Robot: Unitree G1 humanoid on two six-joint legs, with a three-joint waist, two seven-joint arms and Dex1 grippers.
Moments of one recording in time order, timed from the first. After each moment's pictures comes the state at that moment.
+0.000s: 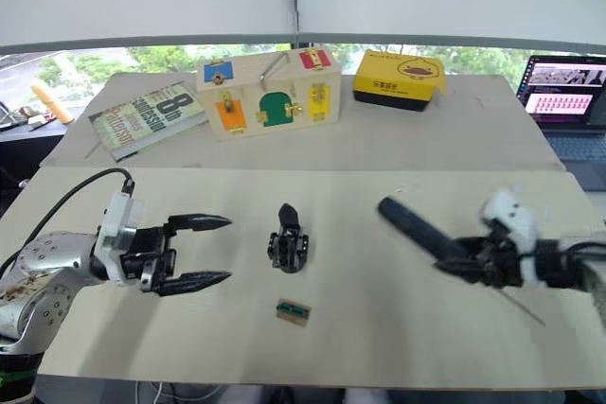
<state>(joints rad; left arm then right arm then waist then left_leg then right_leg) -0.08 0.80 0.16 -0.35 -0.67 0.34 -1.27 -0.03 -1.06 -0.27 -0.32 0.48 0.77 1.15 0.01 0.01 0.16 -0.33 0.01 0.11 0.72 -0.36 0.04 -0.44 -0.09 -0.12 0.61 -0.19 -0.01</state>
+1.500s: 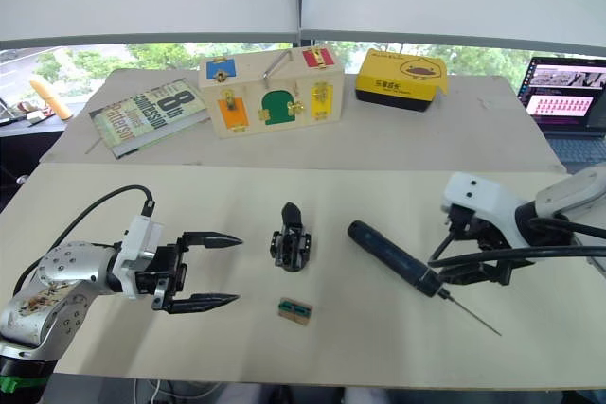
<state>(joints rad) -0.08 0.76 0.06 -0.33 -0.61 0.25 -1.29 -0.58 -1.44 0.26 -0.51 0.43 1.23 1.25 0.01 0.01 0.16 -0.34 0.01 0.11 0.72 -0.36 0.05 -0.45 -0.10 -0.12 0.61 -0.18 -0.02</state>
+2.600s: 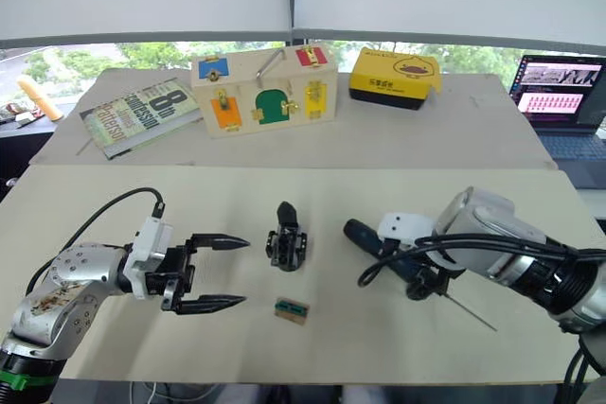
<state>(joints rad) -0.10 0.74 0.02 -0.32 -0.59 0.24 -1.28 -0.90 -1.12 0.88 -0.32 0.12 1.33 1.18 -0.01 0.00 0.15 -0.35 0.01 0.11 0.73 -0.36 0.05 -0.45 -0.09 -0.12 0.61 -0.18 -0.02</state>
